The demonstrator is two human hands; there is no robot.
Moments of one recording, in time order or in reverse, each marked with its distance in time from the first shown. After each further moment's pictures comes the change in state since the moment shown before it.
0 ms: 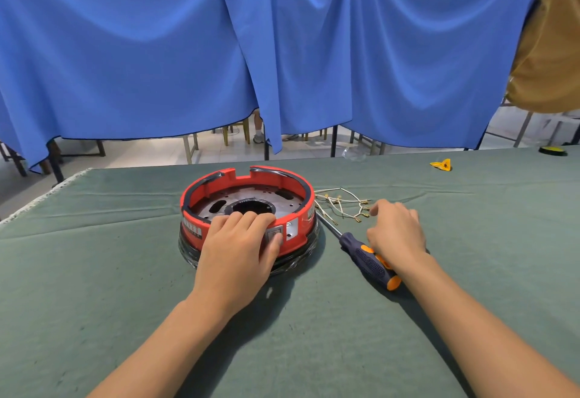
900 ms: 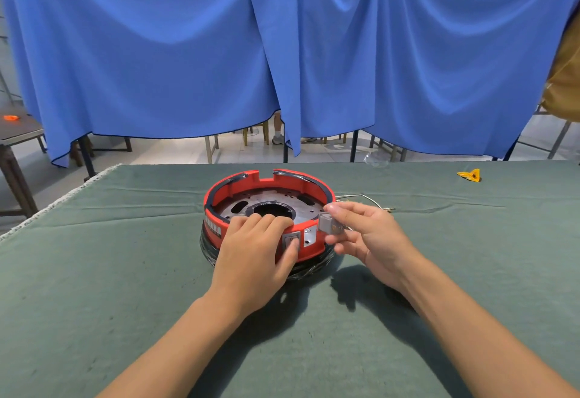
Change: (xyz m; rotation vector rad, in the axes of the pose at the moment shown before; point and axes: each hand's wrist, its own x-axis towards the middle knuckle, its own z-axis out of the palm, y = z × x) left_hand 0.000 -0.006 -0.001 -0.013 -0.041 -0.008; right_hand -0.037 -0.050 -0.012 1.397 -0.599 -0.059
